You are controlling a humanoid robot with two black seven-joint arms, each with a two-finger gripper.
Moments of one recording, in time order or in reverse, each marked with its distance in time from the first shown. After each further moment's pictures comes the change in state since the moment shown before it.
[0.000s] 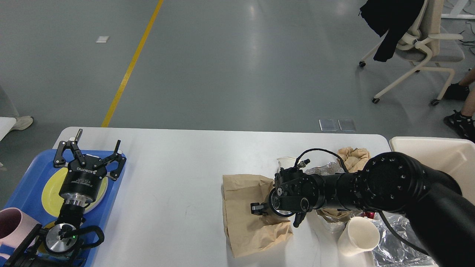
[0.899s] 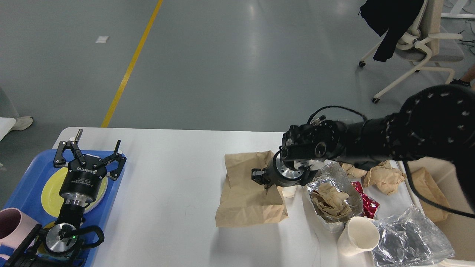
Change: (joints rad) left arm 0.000 0.000 0.000 0.000 0.000 0.000 0.000; right arm 0.523 -0.174 -0.073 0.374 0.373 0.111 0.004
